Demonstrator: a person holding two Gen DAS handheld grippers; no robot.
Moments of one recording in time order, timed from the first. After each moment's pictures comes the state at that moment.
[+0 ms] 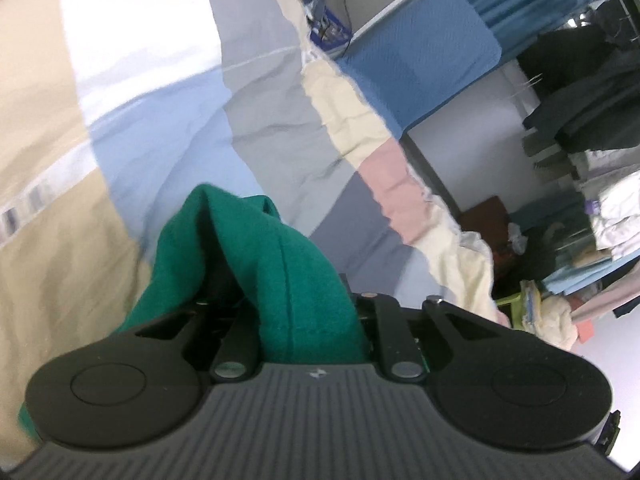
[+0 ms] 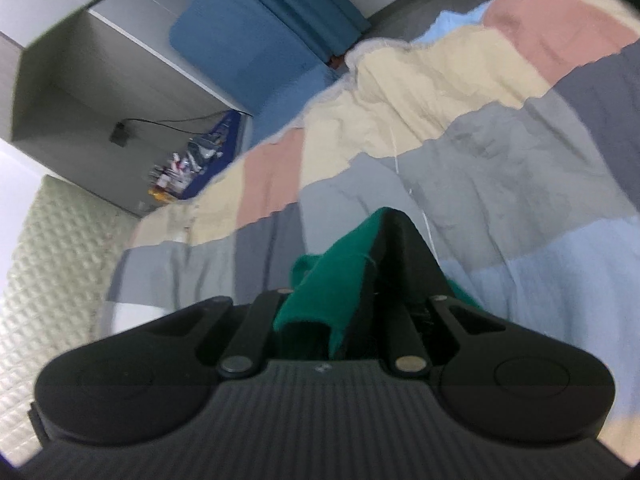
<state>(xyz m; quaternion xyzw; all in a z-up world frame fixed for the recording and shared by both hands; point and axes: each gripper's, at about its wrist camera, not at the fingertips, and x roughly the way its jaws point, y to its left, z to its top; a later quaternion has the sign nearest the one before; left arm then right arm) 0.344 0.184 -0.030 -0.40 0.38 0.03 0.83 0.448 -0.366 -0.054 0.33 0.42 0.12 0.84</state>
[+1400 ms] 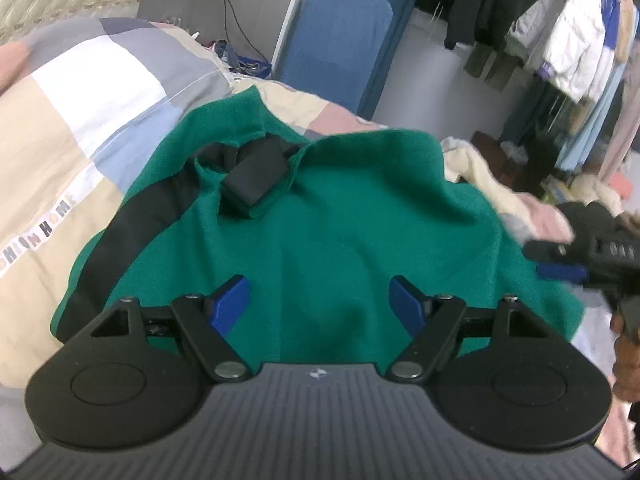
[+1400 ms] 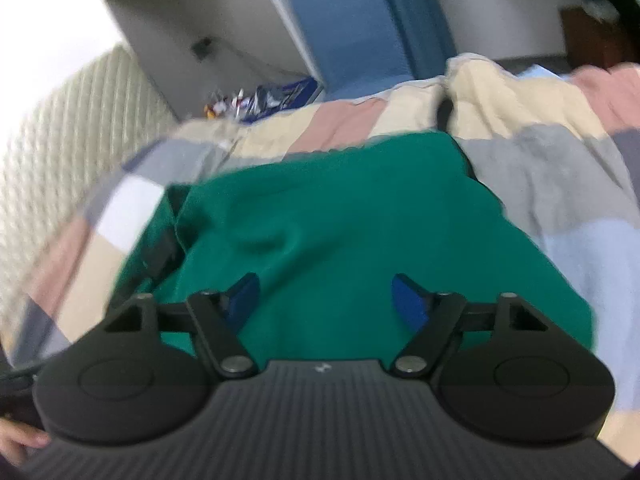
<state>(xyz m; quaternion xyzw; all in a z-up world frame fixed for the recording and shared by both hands) 0.208 0.058 -0.070 -0.15 0.32 0.00 0.93 0.343 -0.284 -0.069 0.13 0.35 0.22 0.90</state>
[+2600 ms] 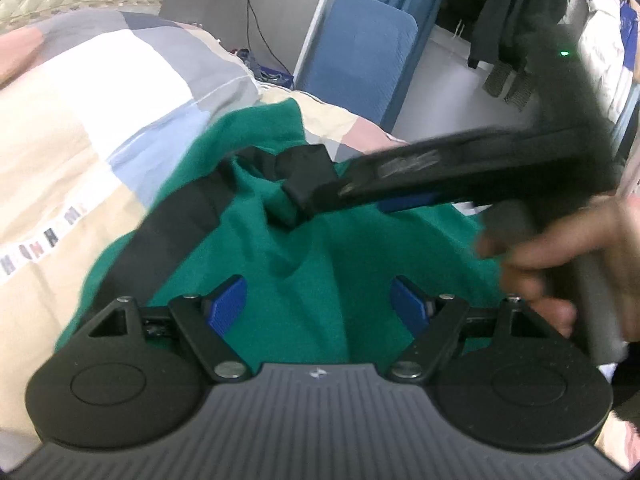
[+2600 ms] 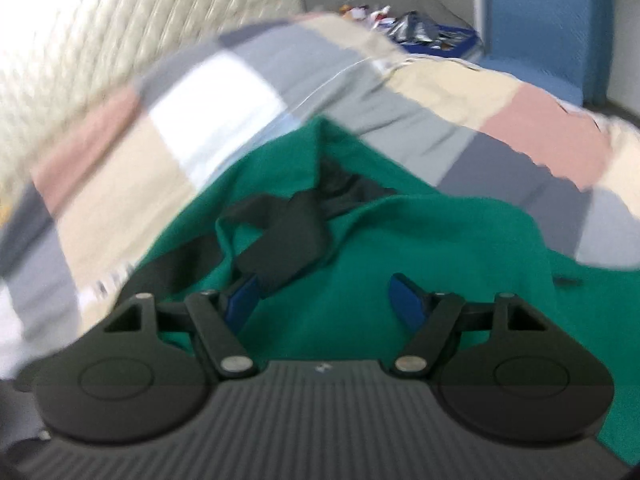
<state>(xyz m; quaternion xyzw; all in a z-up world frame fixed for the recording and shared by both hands) 0.233 0.093 -0.091 -0.17 0.30 0.02 0.94 0.420 -0.056 -0.081 -0.07 0.40 0.37 0.84</state>
